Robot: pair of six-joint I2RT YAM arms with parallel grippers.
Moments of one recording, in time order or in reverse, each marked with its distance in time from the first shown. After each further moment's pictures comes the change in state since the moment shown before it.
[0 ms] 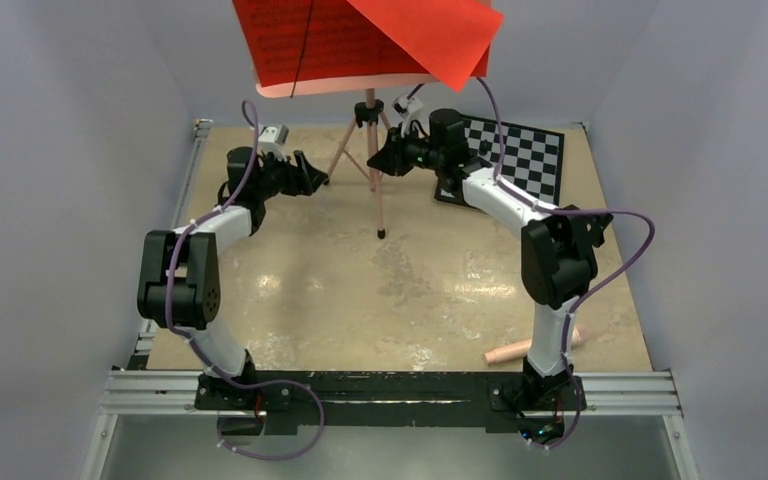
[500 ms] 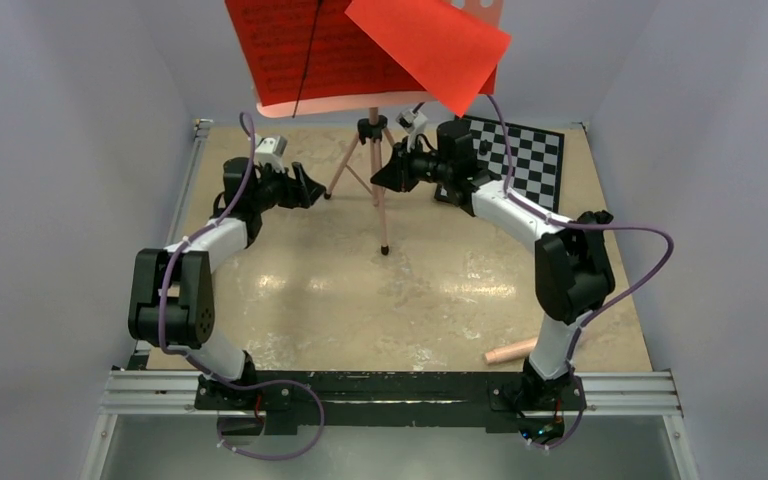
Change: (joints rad) left arm 0.000 -0.118 -0.106 -0.066 0.000 0.011; right arm 0.005 -0.130 -0.171 0.013 -0.085 -0.001
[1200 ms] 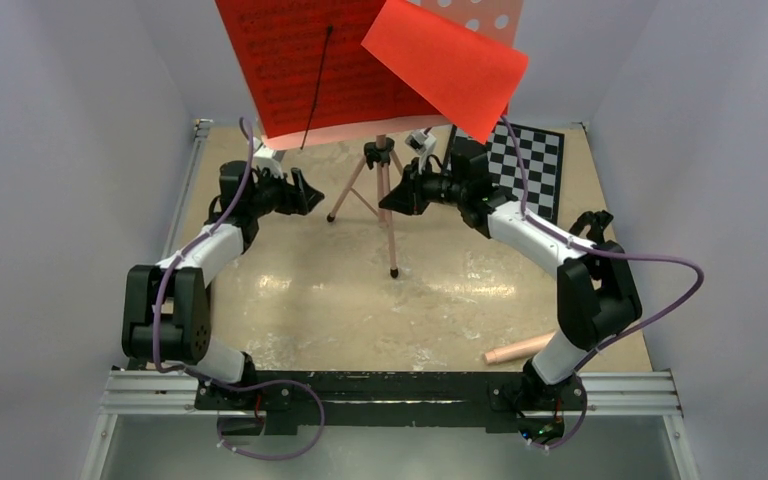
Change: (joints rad) left arm 0.000 -0.093 -0.040 -0.101 -0.001 0.046; right arm 0.002 -0.187 -0.223 0.012 -0.086 0.007
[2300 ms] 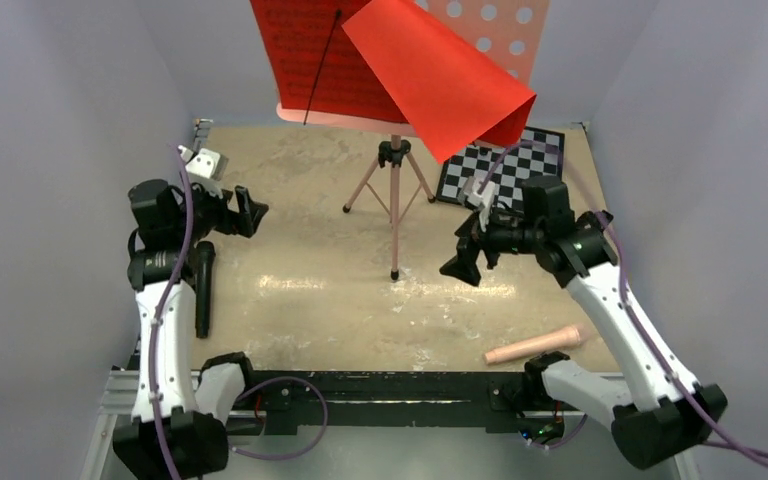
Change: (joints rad) left arm 0.289 -0.547 0.072 -0.632 0.082 0.321; right arm -0.131 -0.579 -0.107 -0.832 0.000 -0.551
